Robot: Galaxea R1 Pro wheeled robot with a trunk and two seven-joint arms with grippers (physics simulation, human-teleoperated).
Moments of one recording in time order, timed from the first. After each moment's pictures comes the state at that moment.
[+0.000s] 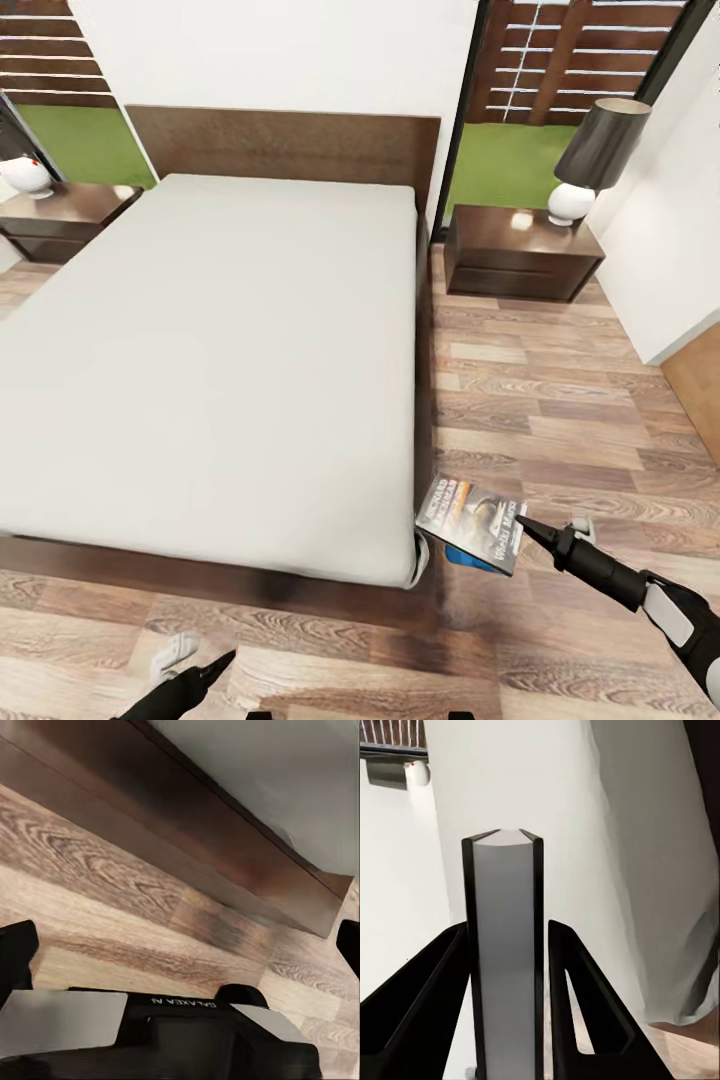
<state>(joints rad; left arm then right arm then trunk) -0.48 0.23 -0.72 -0.02 1.27 -0.14 -0.80 -0.63 -0.43 0.01 -0.37 -0.76 0.52 1.19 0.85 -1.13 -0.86</state>
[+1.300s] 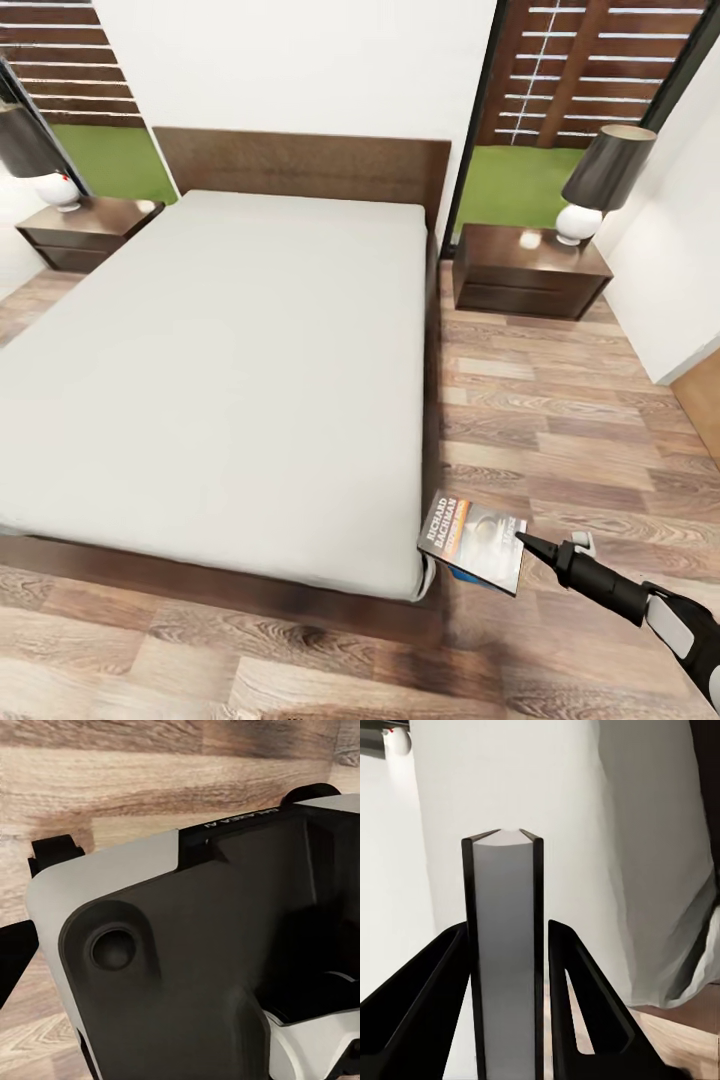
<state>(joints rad) -0.43 0.23 -0.83 -0.02 0.75 -0.14 -0.68 -0.63 -0.43 0.00 -0.31 -0.68 0.47 1.19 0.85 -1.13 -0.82</state>
